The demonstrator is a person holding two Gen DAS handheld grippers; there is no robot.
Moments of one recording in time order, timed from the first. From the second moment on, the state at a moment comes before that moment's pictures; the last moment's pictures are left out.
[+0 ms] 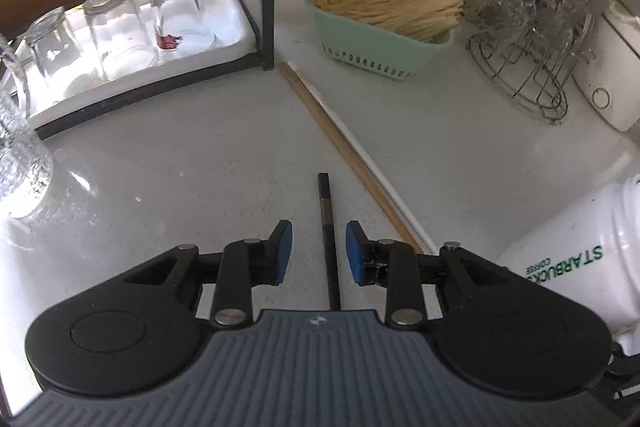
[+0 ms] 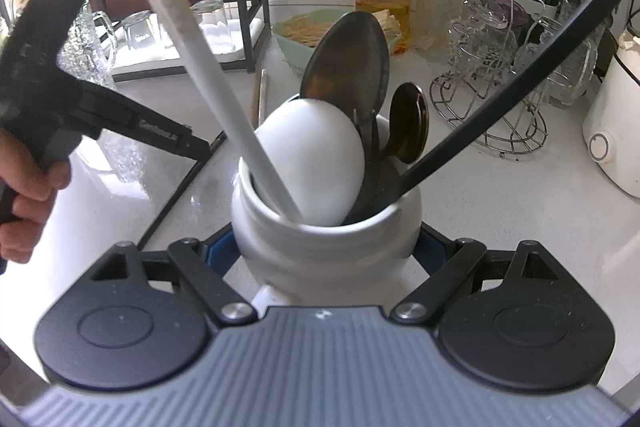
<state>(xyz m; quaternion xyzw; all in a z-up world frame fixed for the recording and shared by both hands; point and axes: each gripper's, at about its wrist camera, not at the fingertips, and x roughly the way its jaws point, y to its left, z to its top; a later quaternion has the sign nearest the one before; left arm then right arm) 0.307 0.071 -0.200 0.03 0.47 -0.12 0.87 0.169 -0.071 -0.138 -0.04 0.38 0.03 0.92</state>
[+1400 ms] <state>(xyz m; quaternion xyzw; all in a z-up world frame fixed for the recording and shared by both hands) 0.343 0.045 -0.204 0.06 0.56 -0.14 0.82 0.183 -0.073 -0.135 -0.05 0.41 0.06 0.91</state>
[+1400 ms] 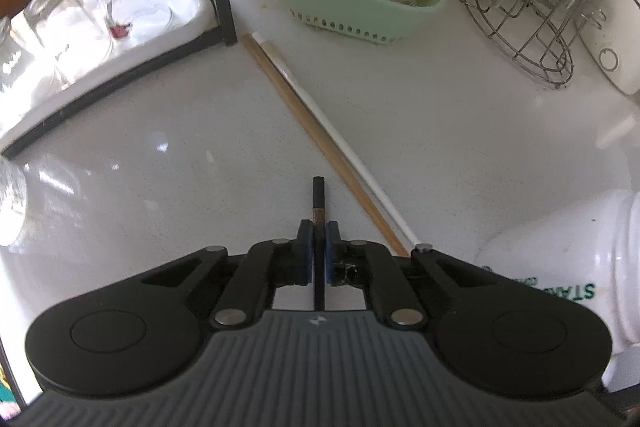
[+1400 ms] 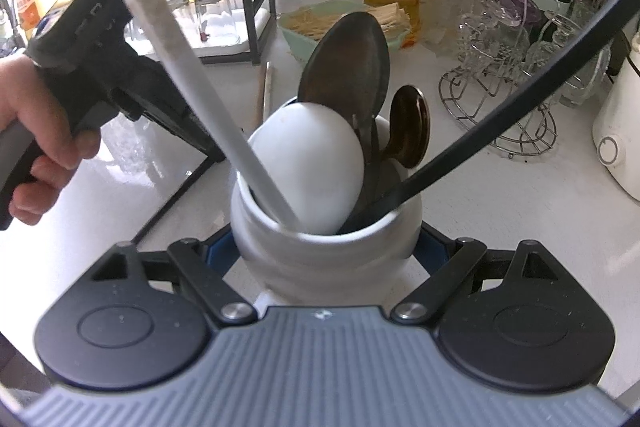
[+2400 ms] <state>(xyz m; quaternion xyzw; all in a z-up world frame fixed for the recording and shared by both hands) 0.216 0.055 -0.061 -0.10 0.42 -0.06 0.90 0.202 -0.097 -0.136 -0.10 0.39 0.19 0.90</state>
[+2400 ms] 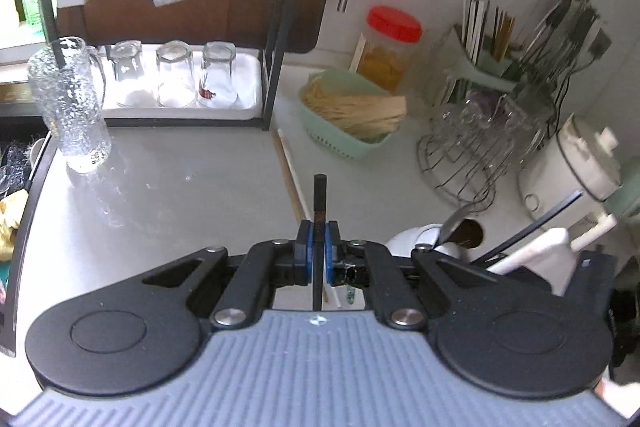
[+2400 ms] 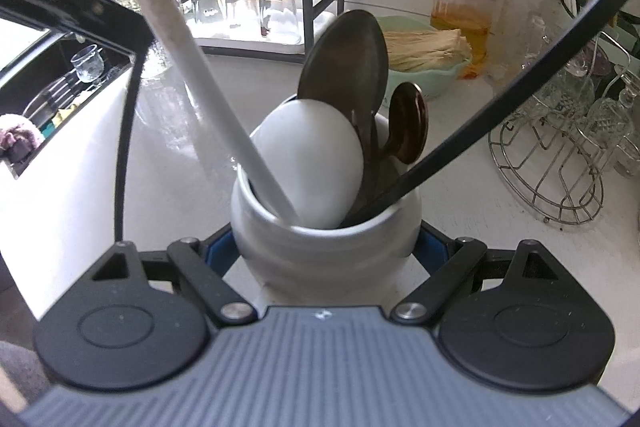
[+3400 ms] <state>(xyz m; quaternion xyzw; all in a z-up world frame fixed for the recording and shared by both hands) 0.185 0.033 0.055 -0.06 0.32 -0.10 0.94 0.194 -0.101 -0.139 -0.09 0.37 0.18 0.91</state>
